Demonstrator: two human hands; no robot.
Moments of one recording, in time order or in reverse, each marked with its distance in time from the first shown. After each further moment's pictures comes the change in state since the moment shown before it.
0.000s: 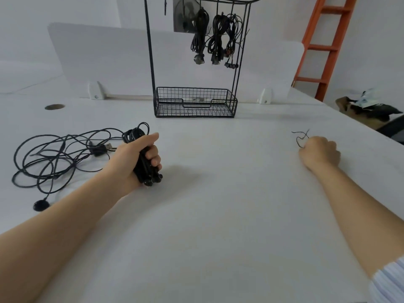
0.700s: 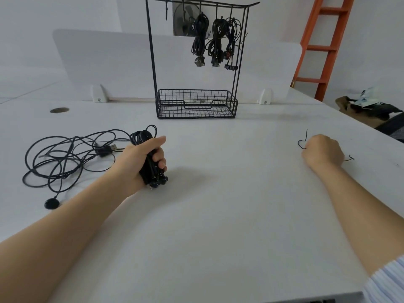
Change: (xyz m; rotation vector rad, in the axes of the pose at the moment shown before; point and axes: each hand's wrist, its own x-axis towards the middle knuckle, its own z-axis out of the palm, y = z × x) left_hand -0.006 0.000 0.001 0.086 -0.023 0.025; right_hand -0.007 0.004 -0.003 0.042 0.094 -0.028
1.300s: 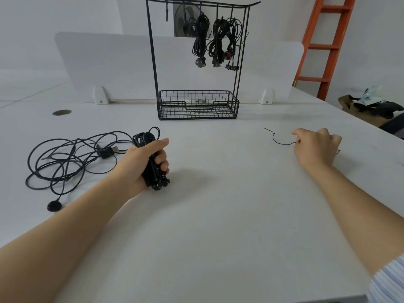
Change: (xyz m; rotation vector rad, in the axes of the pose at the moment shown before) left_hand 0.000 0.000 0.000 0.022 -0.019 0.006; right_hand -0.006 -0.012 0.009 -0.035 0.211 -0.259
